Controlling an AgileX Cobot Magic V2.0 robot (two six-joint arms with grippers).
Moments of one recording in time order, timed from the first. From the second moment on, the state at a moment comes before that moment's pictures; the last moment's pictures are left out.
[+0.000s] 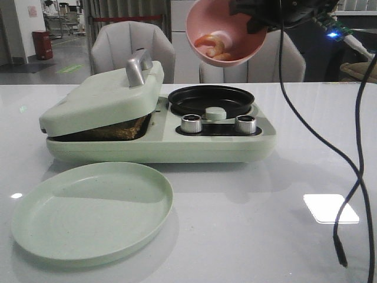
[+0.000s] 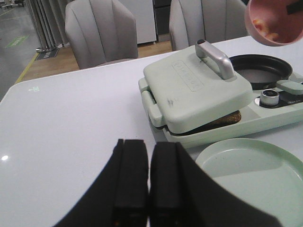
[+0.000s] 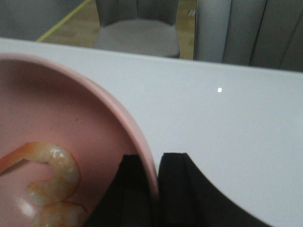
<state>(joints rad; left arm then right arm) -0.25 0.08 -0.39 0.06 0.56 0.04 0.28 1.86 -1.37 0.26 -0.16 -0.17</state>
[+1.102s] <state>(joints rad) -0.25 0.08 -0.39 0.06 0.56 0.04 0.30 2.14 -1.29 -0.12 -0.99 -0.78</state>
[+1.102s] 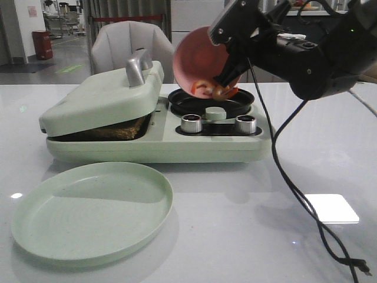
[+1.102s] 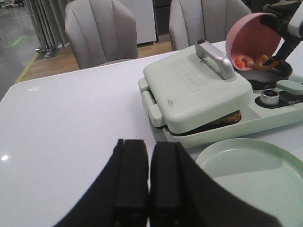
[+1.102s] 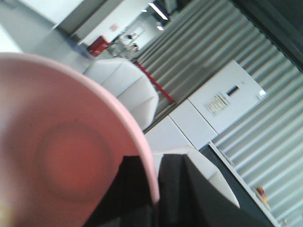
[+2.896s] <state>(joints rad) -0.25 0.08 -0.39 0.06 0.56 0.04 -0.03 1.60 -1.17 0.43 0.48 -0.31</state>
